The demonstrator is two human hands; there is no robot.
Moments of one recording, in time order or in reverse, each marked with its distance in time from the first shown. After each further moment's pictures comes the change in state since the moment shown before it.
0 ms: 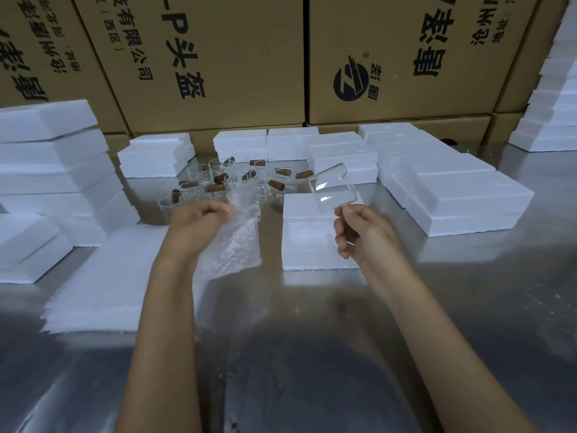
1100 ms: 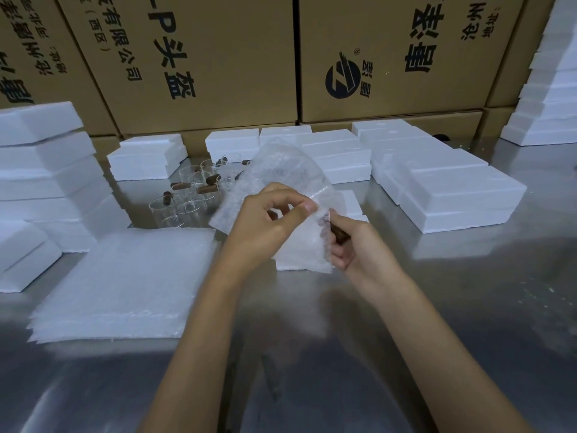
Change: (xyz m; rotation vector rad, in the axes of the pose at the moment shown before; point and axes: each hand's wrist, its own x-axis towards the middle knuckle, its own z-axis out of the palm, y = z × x) left_hand -0.042 0.037 0.070 -0.047 -0.332 0.417; right_hand -0.007 -0.005 0.012 0.173 -0.020 0.259
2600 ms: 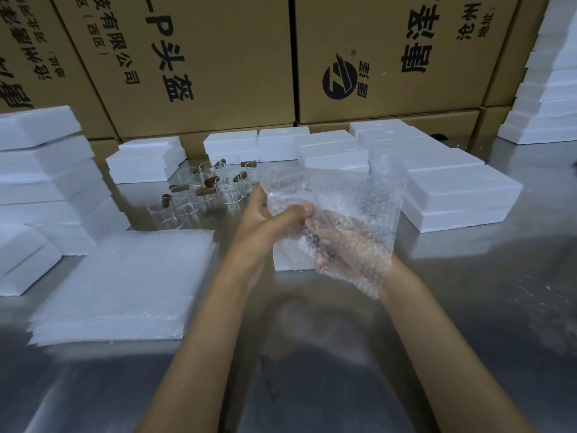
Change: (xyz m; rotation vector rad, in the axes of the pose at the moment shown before) left_hand 0.005 -0.026 0.010 -0.413 0.062 -0.259; right_hand -0.031 -0.017 0.003 -0.167 -0.208 0.014
